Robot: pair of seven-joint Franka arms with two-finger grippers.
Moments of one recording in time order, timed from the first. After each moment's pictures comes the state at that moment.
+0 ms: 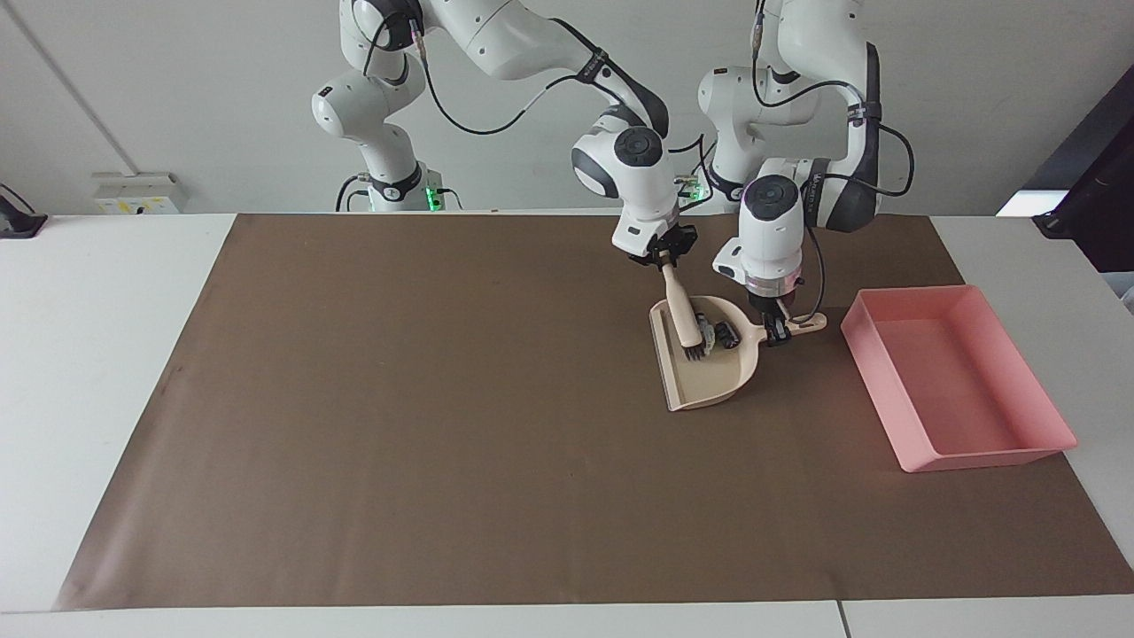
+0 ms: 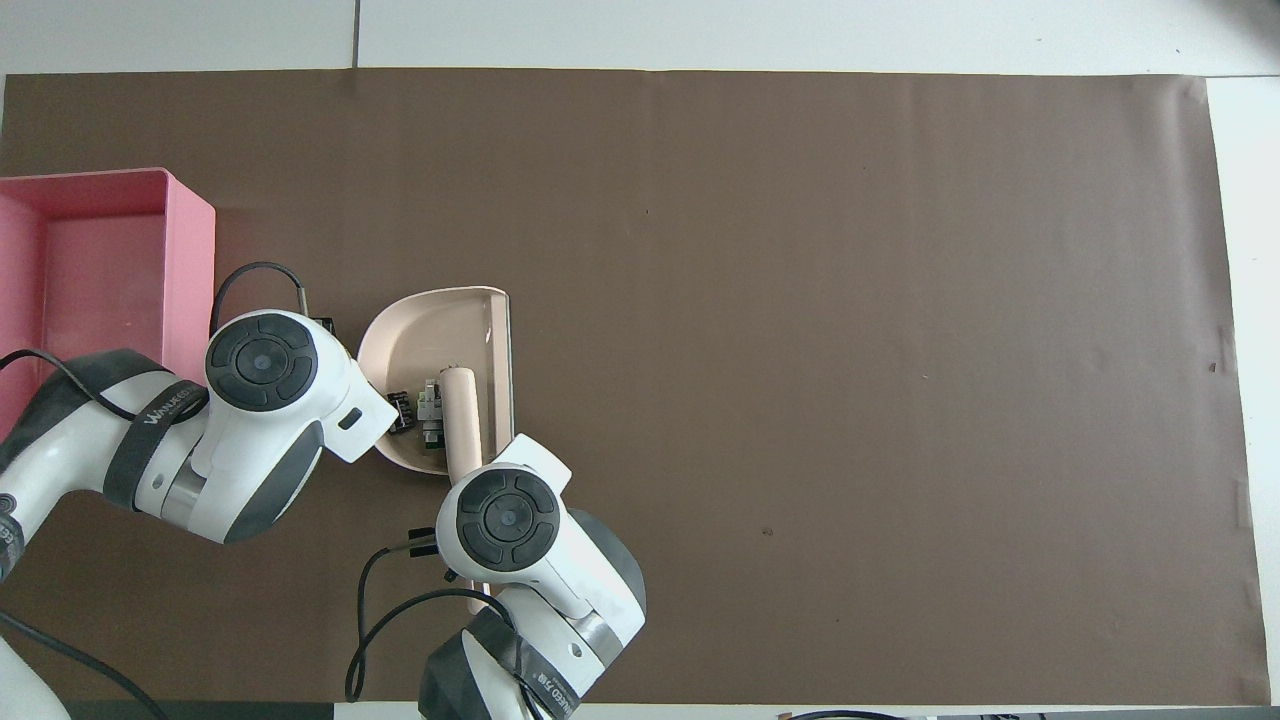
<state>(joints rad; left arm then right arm) -0.23 0.02 -0.07 -2.29 0.38 2.26 1.05 0.83 0.41 0.14 -1.80 0.34 2.35 0.62</state>
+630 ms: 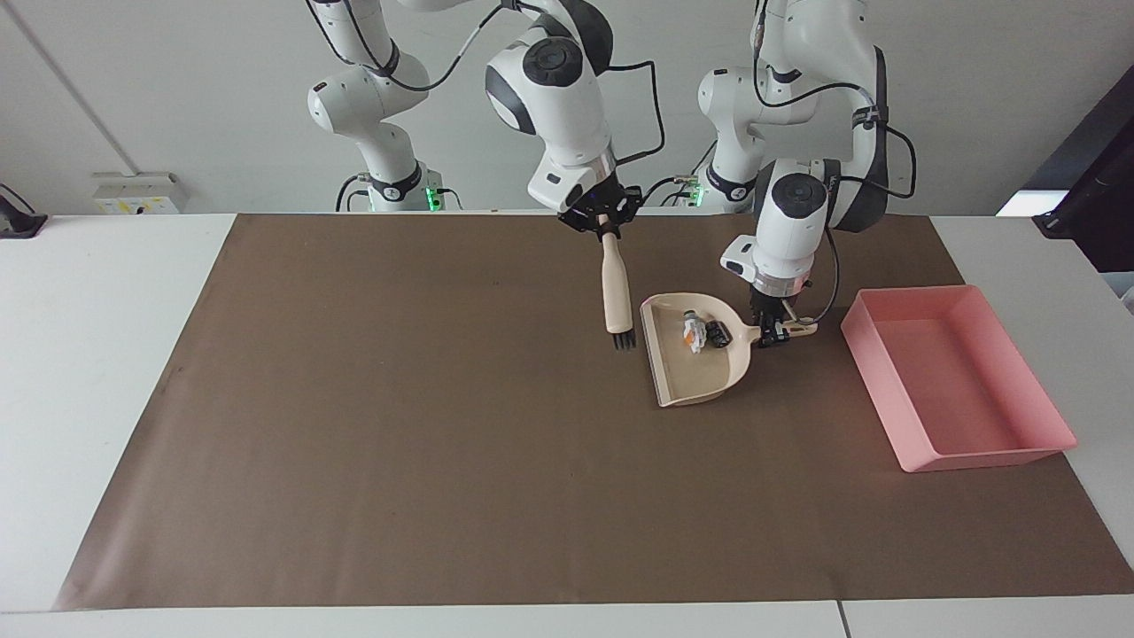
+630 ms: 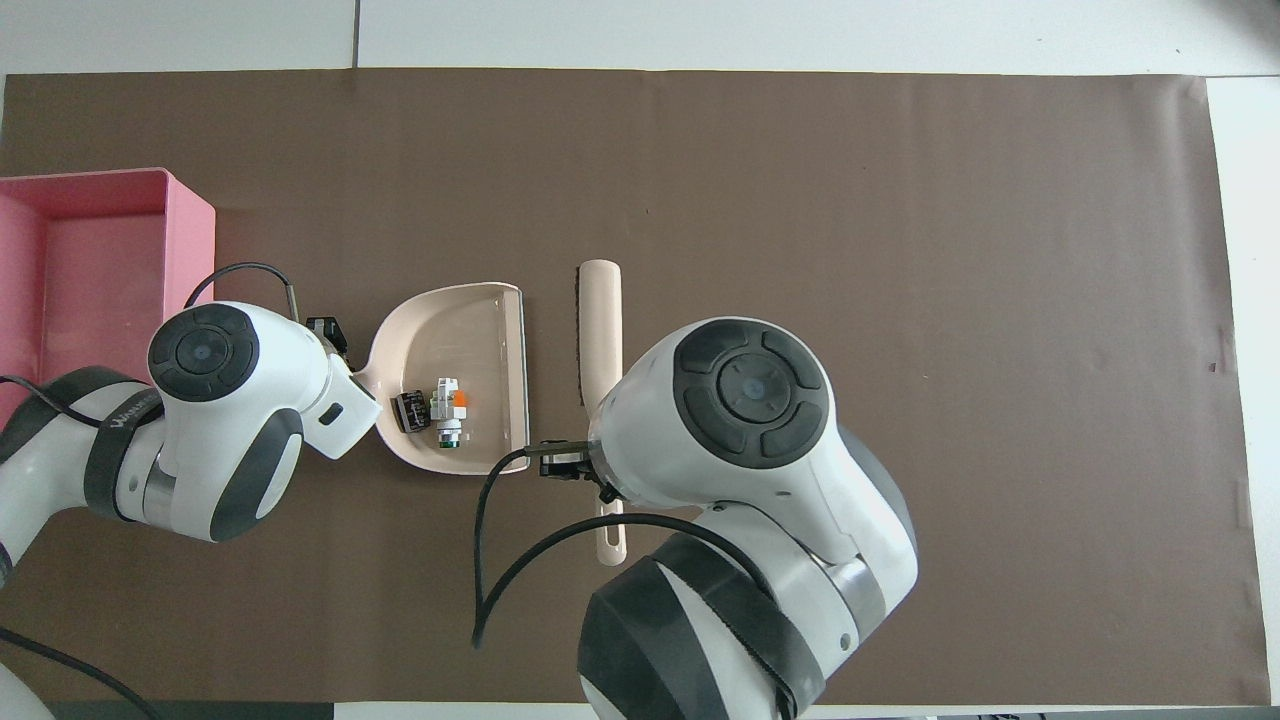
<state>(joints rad) -0.19 0.02 -0.07 -2.29 0.18 2.31 1.20 0.53 0.06 0.12 -1.78 0.23 1.87 0.61</state>
